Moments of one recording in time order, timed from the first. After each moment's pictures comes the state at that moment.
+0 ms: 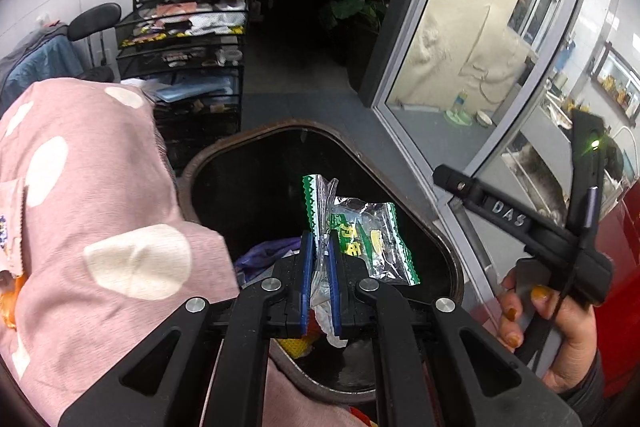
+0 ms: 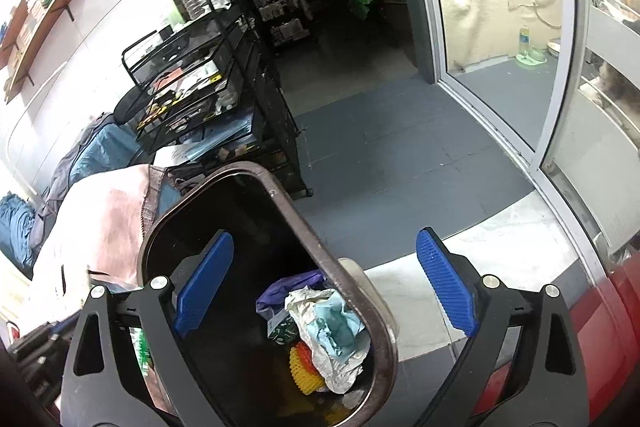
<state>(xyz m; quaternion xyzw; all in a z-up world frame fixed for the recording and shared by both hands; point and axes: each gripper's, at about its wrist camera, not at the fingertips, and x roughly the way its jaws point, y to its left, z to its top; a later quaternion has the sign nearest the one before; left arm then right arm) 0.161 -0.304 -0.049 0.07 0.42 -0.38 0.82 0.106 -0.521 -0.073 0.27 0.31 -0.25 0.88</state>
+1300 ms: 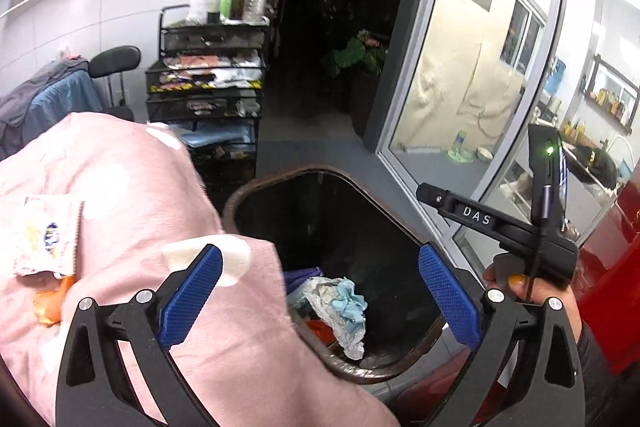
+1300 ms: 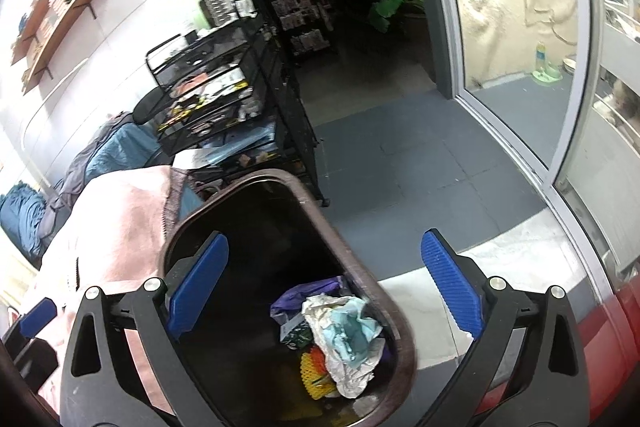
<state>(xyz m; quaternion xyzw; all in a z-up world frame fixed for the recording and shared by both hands) 0.134 -0.242 -0.014 0.04 0.32 -0.38 0.87 0.106 -0.495 -0.059 0.25 0.29 -0.21 0.90</state>
